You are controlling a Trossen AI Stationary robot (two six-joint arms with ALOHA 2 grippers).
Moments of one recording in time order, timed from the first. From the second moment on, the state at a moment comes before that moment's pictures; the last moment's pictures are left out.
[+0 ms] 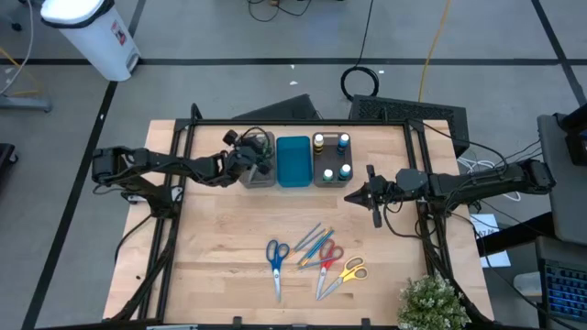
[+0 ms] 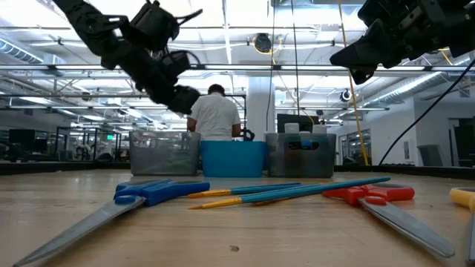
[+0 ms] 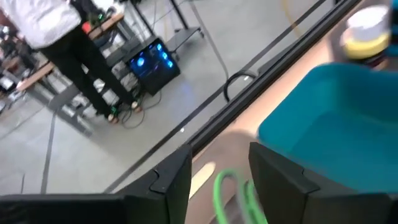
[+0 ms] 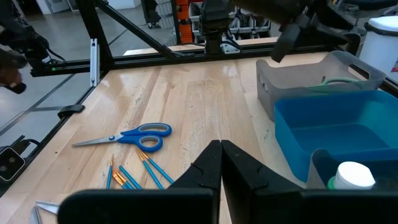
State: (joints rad) left arm 0.23 1.45 0.67 0.29 -0.79 0.07; right arm 0.03 0.80 0.36 0.22 -0.02 0.11
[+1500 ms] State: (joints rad) left arm -0.44 1.45 0.93 0.04 -0.40 -0.36; right arm 0.03 0.80 0.36 0.23 -0.02 0.11
